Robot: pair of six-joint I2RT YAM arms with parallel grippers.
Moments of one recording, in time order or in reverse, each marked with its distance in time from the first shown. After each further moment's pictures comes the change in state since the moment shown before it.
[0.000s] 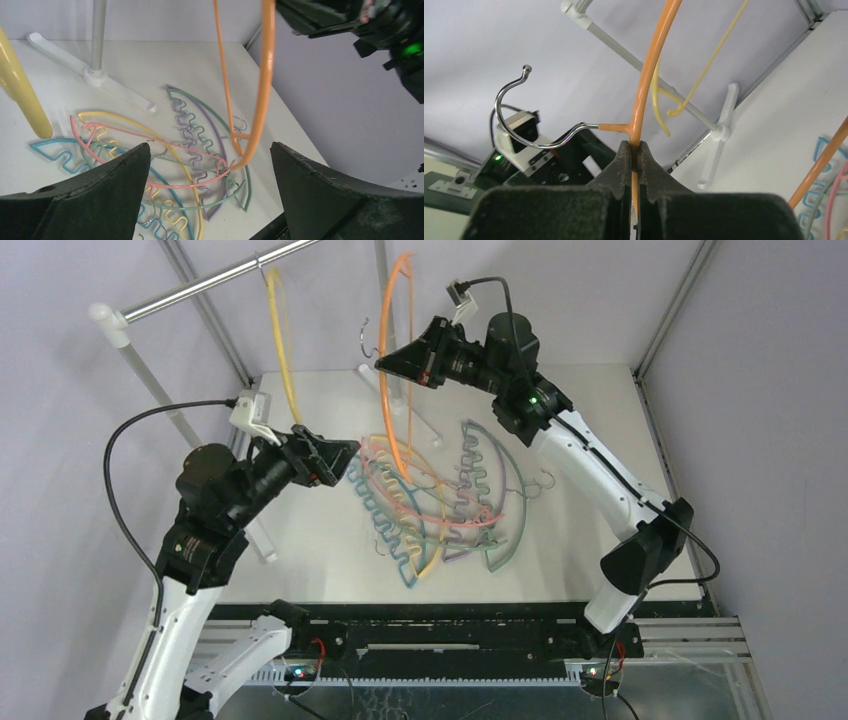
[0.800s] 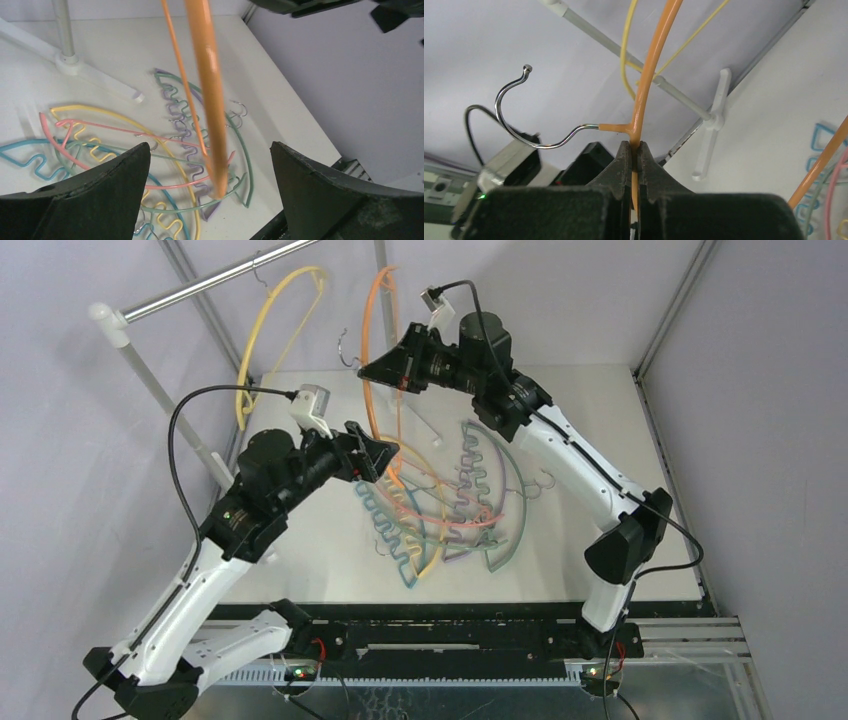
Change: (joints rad) left arm -0.222 0.119 -0.059 0.118 -0.156 0.014; right arm 0.071 0.119 0.135 -0.121 0.066 -0.057
